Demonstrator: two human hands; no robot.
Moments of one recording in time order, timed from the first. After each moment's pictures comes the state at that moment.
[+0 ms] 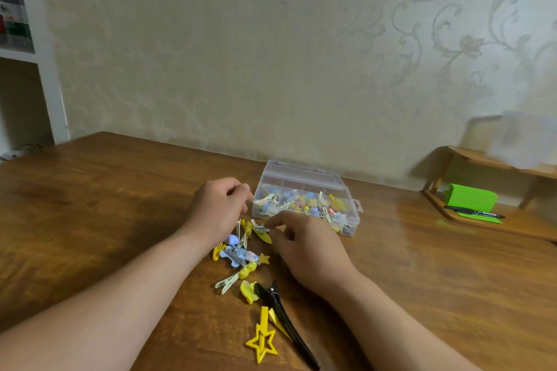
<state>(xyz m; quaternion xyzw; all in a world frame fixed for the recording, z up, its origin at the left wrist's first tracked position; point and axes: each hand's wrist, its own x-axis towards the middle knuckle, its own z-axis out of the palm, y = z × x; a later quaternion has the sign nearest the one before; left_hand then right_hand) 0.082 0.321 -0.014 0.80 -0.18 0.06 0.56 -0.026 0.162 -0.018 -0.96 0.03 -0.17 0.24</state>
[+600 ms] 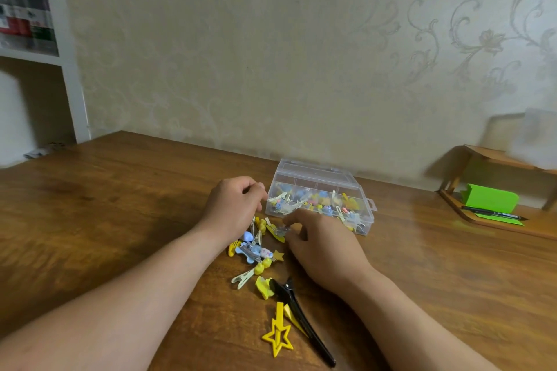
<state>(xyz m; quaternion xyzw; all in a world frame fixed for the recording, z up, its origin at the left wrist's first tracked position) 0.074 0.322 -0.009 0.81 -0.18 0.06 0.56 -0.028 0.161 -0.013 -0.97 0.03 -0.16 0.17</state>
